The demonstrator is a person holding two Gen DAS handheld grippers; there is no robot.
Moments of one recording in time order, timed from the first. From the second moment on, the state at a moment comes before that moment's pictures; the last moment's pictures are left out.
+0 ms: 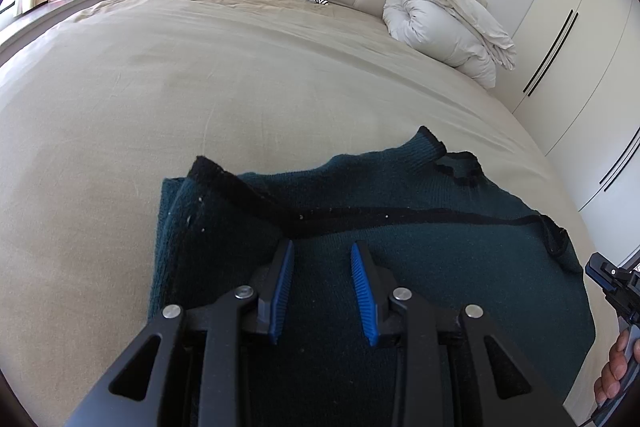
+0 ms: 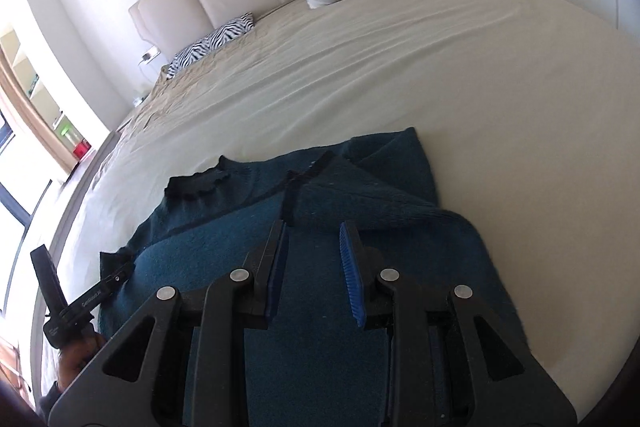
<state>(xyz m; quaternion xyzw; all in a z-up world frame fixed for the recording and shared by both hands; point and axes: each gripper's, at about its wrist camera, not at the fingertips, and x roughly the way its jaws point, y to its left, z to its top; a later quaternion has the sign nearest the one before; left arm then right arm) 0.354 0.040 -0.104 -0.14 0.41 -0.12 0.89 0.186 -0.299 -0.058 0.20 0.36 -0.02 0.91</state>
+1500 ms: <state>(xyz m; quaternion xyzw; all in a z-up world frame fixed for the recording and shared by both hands) 0.283 0.070 -0.067 -0.22 0.38 -0.15 0.88 0.119 -0.400 -0.084 0.15 0.40 -0.12 0.89</state>
